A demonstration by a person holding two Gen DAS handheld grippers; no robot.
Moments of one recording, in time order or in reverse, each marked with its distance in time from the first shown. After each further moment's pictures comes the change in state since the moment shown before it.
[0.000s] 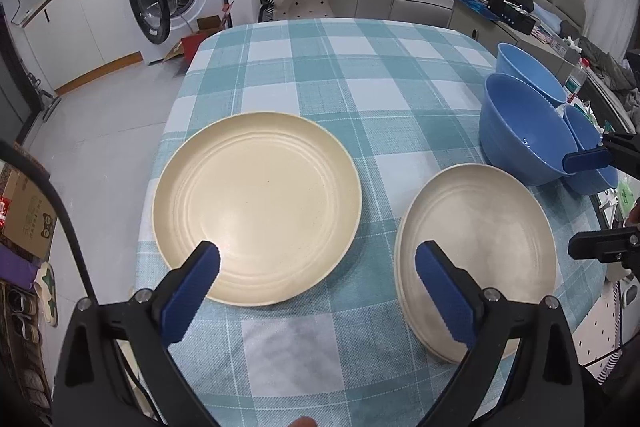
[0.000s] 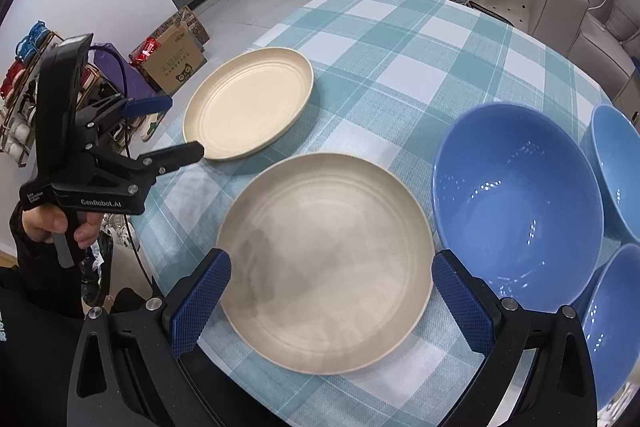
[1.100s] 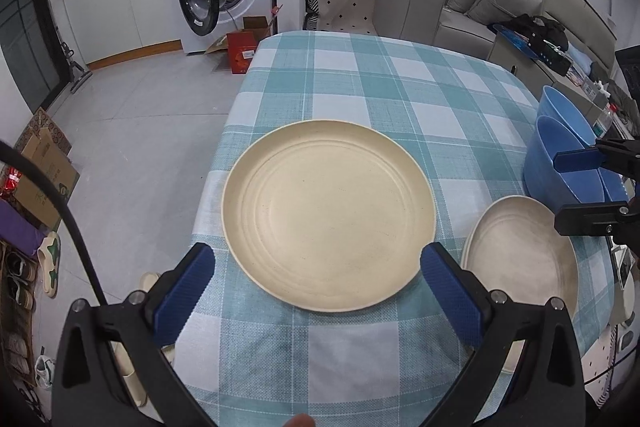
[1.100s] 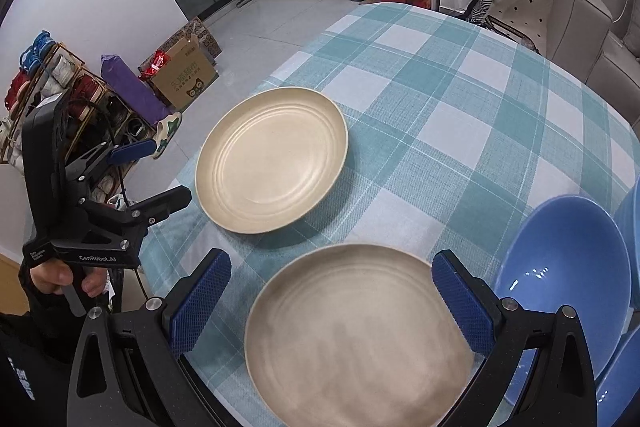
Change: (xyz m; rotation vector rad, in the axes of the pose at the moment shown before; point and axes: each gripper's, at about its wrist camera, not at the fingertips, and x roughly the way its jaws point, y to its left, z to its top) left arm -0.004 0.062 -0.005 -0.138 -0.052 0.065; right arm 0.035 0.025 0.073 -0.007 -0.027 0.048
